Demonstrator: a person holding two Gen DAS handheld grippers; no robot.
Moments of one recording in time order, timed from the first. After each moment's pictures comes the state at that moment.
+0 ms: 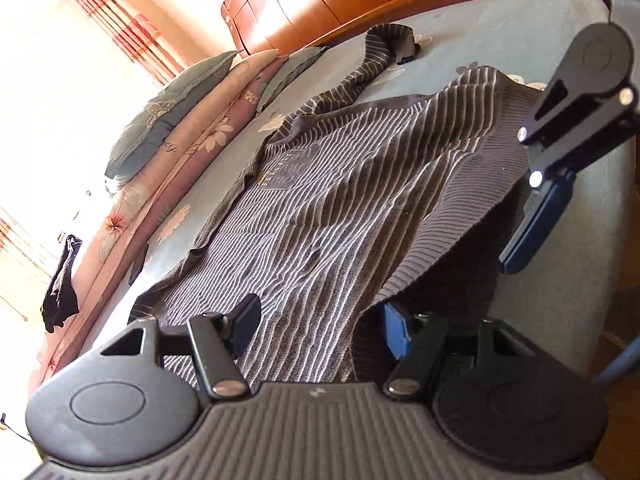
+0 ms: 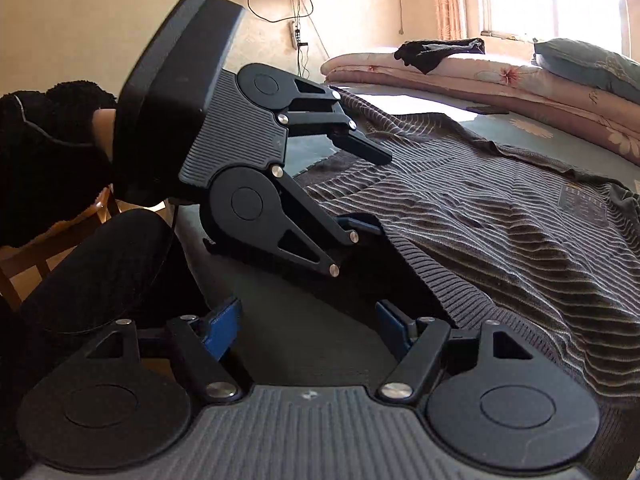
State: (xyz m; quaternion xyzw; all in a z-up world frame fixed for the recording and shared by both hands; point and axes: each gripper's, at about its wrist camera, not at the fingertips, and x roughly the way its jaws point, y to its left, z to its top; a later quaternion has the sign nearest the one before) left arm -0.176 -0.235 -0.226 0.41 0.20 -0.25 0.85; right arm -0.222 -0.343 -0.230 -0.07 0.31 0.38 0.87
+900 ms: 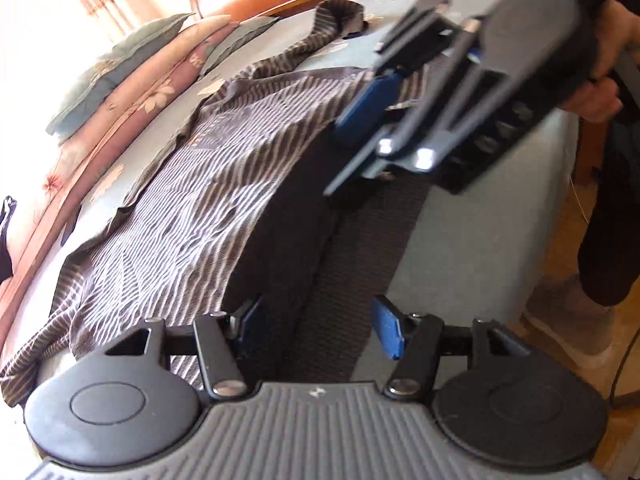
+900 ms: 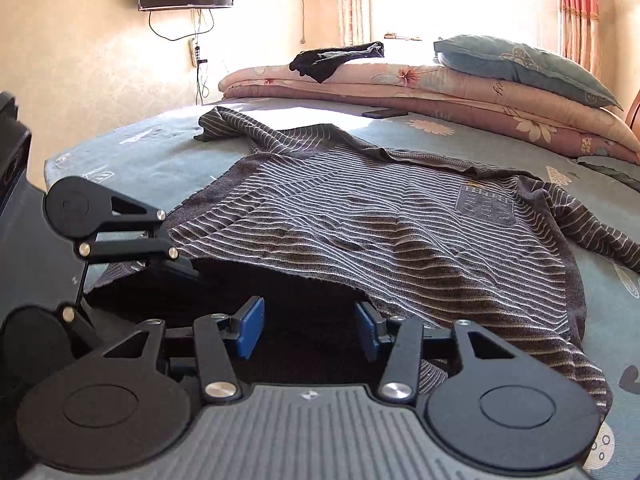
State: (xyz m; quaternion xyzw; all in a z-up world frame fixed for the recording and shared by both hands) left arm -0.181 -0.230 -0.233 0.36 0.29 -0.31 0.83; right arm -0.177 -0.361 -0.217 -0.08 0.29 0.25 0.92
